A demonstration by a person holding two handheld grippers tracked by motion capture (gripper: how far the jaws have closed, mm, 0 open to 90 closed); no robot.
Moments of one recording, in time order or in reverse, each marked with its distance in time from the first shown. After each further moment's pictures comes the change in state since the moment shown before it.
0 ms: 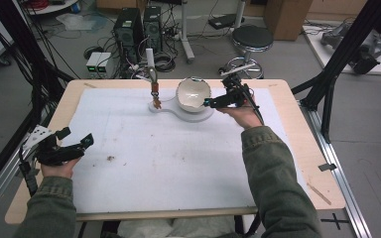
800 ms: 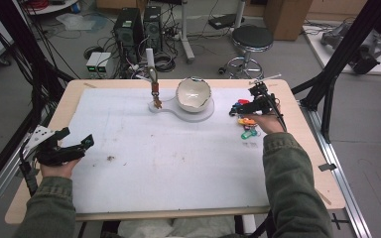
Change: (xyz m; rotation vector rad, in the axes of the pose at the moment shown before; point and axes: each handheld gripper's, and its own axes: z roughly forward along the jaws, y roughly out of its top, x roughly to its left) left arm -0.001 0.000 0.000 0.008 0.009 0.018; right arm -0.073 -0.052 -0.009 0.062 -0.139 0.089
